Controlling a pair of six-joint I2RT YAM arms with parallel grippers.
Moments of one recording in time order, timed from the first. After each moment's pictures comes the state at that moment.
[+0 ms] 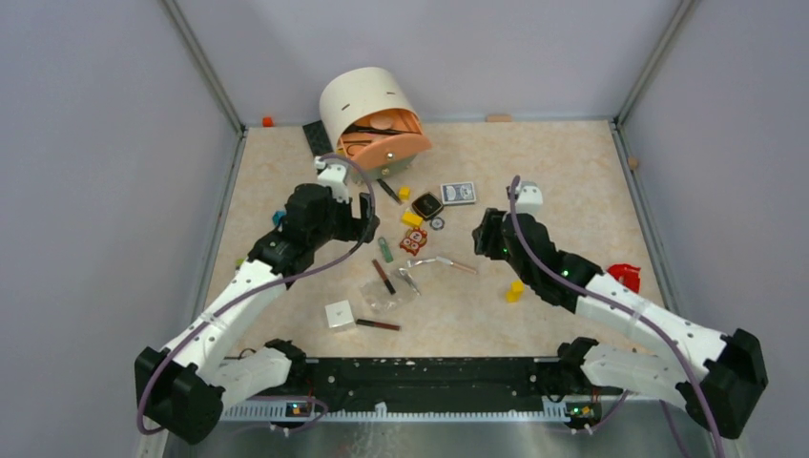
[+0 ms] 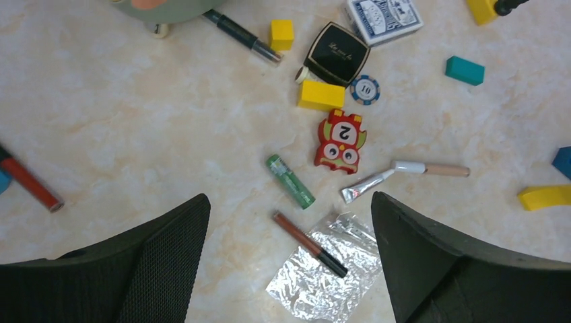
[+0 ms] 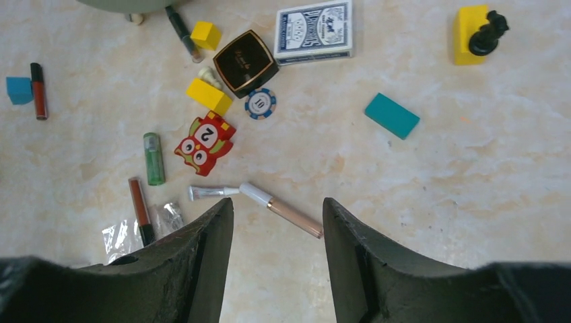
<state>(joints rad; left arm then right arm) -0.44 1.02 0.85 -0.33 0.02 -0.22 0.80 1.01 0.75 -0.23 0.45 0.55</state>
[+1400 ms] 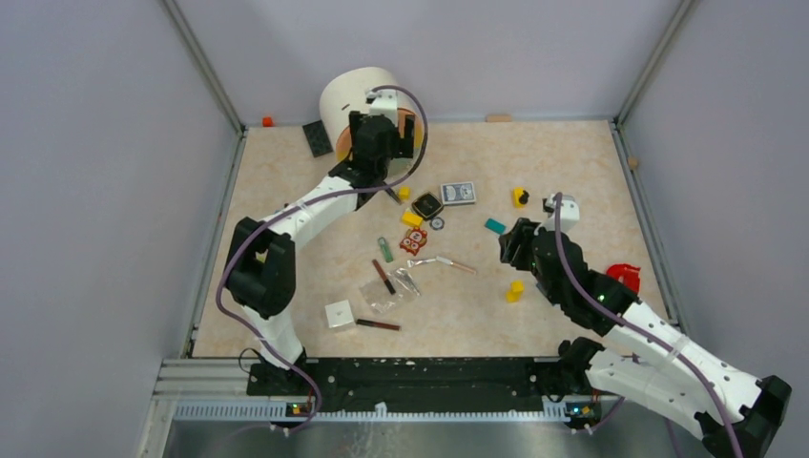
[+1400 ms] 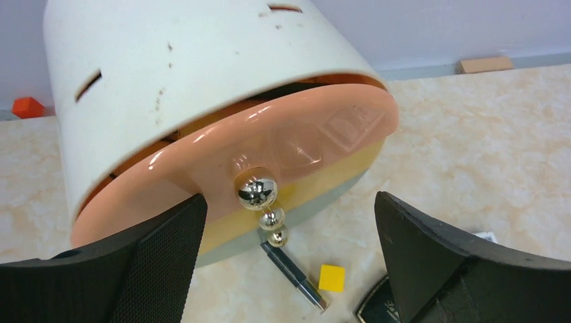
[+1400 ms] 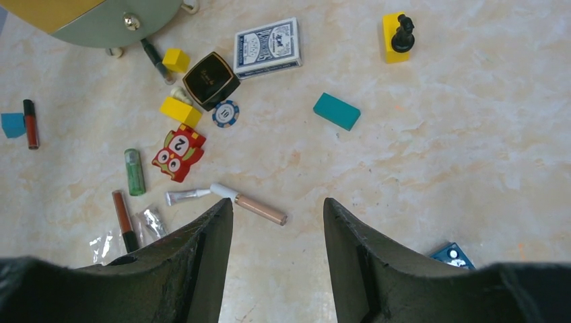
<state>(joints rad) -0.52 1.79 1.41 0.14 -0.42 -0.10 0.78 0.71 0.67 -0.40 0.55 0.58</state>
